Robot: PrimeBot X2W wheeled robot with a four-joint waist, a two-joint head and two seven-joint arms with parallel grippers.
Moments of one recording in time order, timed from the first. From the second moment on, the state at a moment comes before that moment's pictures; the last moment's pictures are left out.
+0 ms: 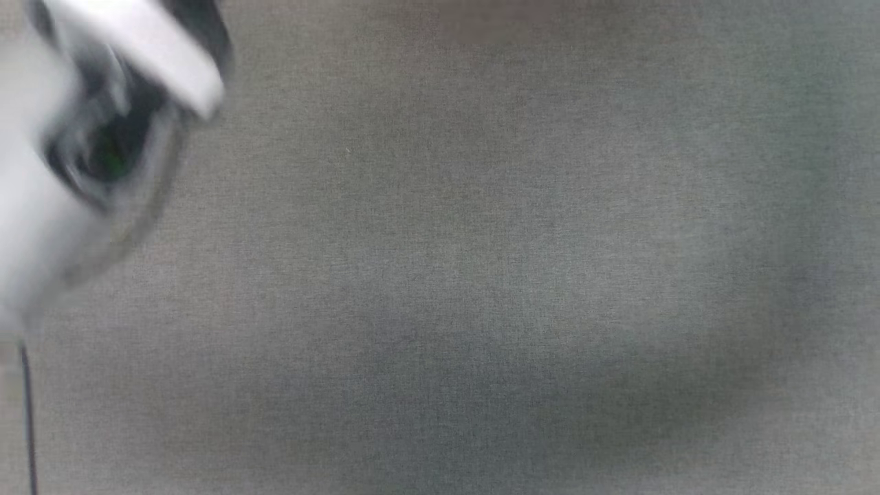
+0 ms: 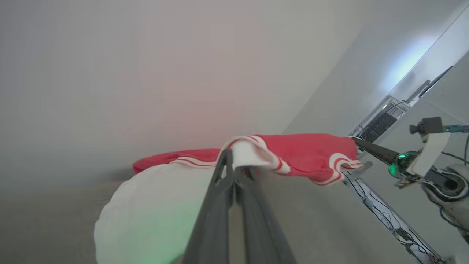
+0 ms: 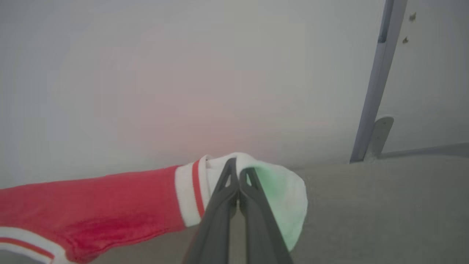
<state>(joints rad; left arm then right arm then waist) -1.33 0.70 -1.07 0.39 -1.57 -0.13 -0.22 -1.14 -0.38 -0.04 0.60 0.65 0.13 0.34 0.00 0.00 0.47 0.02</state>
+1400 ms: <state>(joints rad) -0.45 0.83 -1.11 0.05 -1.31 -0.13 -0.24 0.07 -0.51 -0.08 -0.21 0.80 0.13 0.86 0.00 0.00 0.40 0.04</state>
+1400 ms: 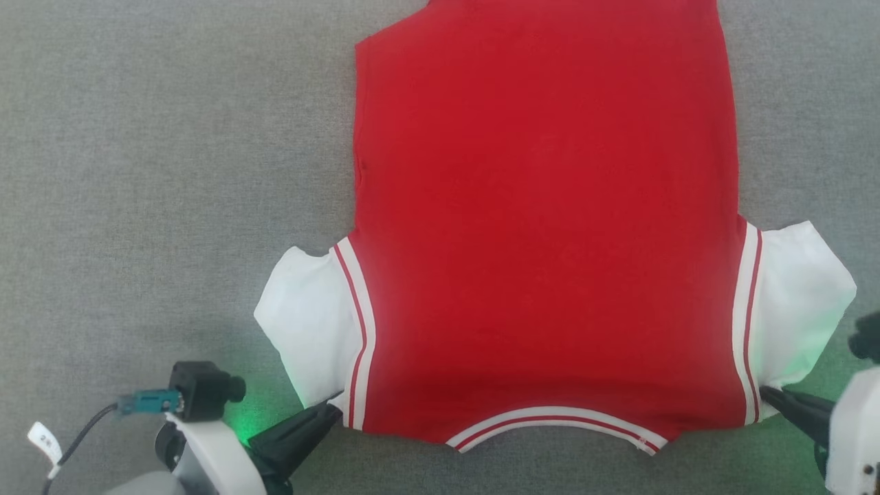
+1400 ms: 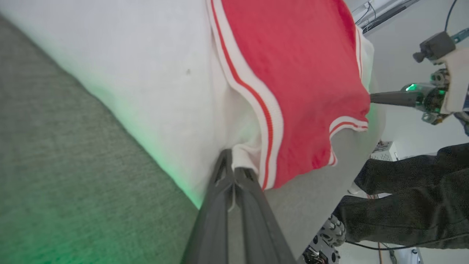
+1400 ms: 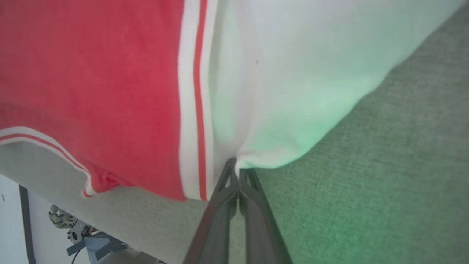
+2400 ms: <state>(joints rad) -0.65 0.74 -1.23 0.11 -1.25 -0.13 -0.27 -0.51 -0.70 -0.18 -0.14 0.77 0.13 0.94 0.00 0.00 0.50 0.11</state>
